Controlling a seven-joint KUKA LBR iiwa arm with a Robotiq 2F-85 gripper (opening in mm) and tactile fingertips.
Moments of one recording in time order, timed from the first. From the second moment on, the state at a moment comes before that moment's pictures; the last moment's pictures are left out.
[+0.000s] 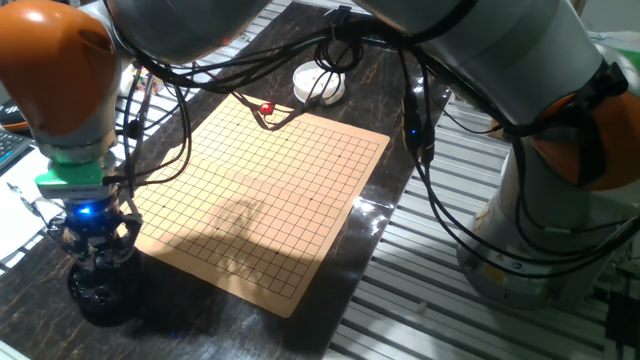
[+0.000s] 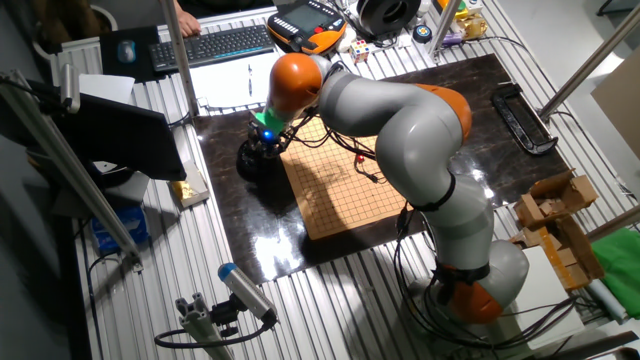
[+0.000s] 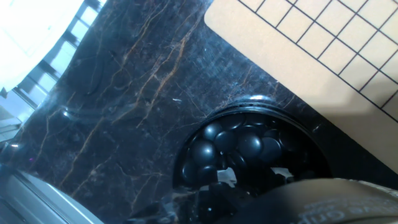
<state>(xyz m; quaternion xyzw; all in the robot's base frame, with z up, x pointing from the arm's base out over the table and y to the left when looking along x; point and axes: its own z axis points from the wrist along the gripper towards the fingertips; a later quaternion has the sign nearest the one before) 0.629 0.361 0.085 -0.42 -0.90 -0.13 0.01</state>
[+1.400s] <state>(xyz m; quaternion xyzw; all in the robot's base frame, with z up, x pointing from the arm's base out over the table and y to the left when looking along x) 0.630 0.364 0.067 -0.41 -0.90 -0.13 -0.01</state>
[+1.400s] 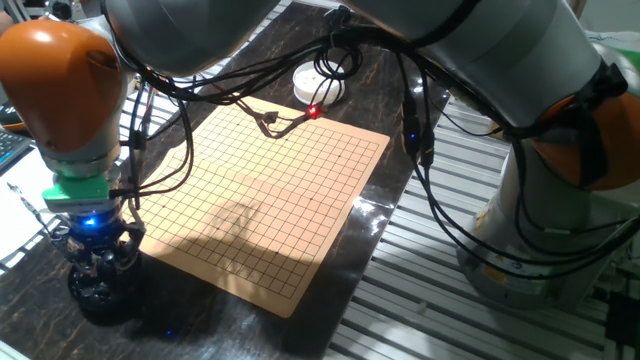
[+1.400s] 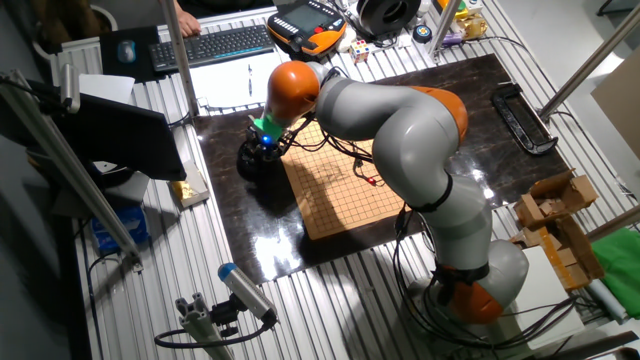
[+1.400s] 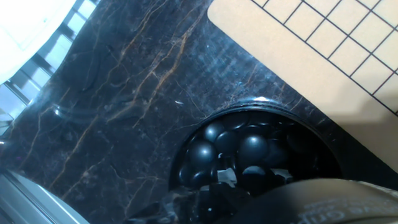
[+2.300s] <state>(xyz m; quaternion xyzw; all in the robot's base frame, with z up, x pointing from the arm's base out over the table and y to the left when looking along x) 0.634 0.368 0.070 -0.41 -0.90 -0.12 -0.01</state>
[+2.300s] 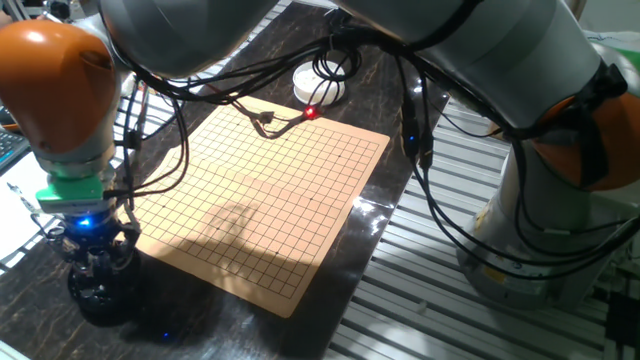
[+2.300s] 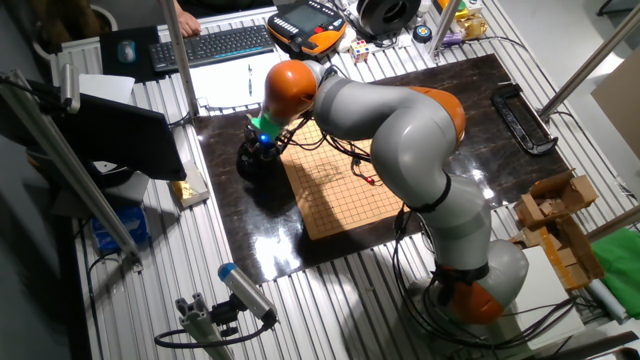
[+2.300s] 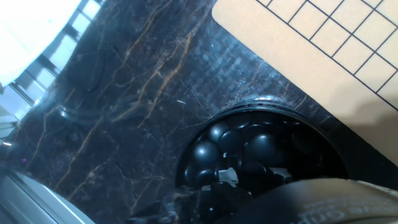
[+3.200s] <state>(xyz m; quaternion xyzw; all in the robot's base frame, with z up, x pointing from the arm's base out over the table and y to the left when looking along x) 0.634 0.371 0.062 -0.40 -0.91 -0.14 -0.02</state>
